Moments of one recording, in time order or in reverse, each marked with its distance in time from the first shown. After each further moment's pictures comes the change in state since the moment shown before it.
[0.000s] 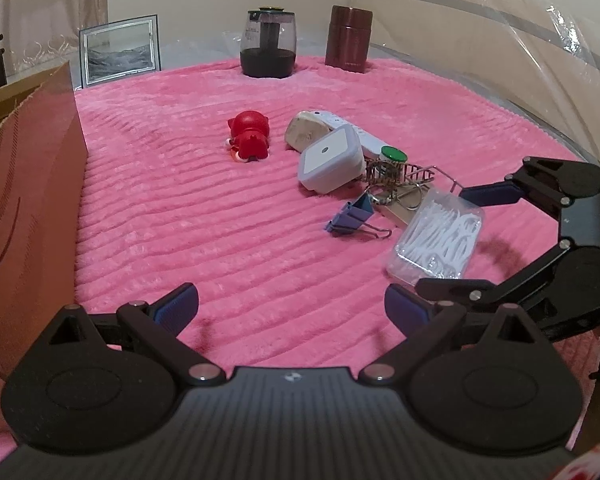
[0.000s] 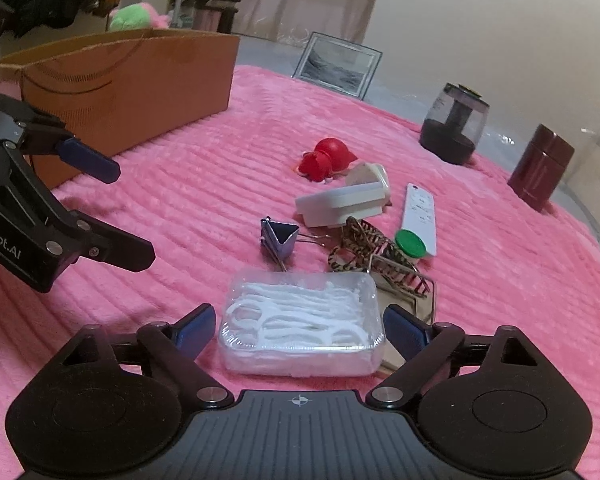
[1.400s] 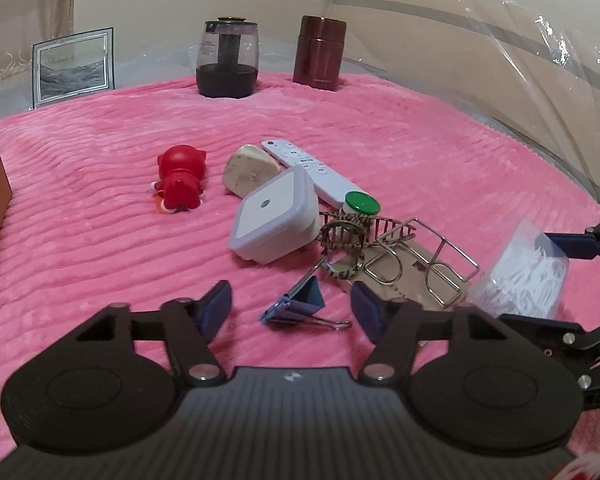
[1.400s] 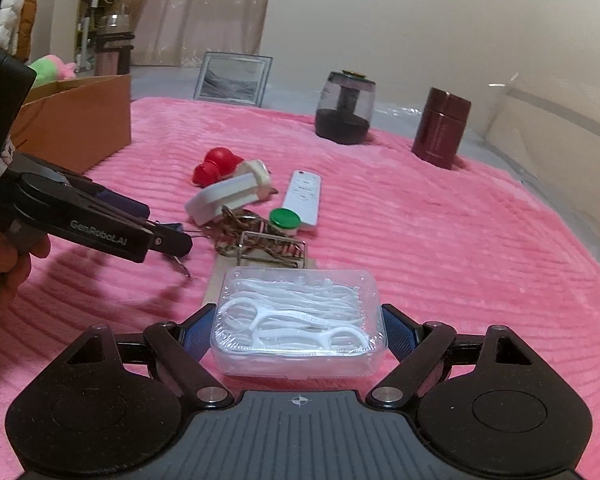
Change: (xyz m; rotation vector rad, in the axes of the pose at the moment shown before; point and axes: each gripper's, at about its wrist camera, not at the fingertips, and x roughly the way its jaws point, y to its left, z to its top) left arm 0.075 -0.037 0.044 0.009 -0.050 -0.073; right arm -0.057 -0.046 -0.033 0.254 -0.041 -0.188
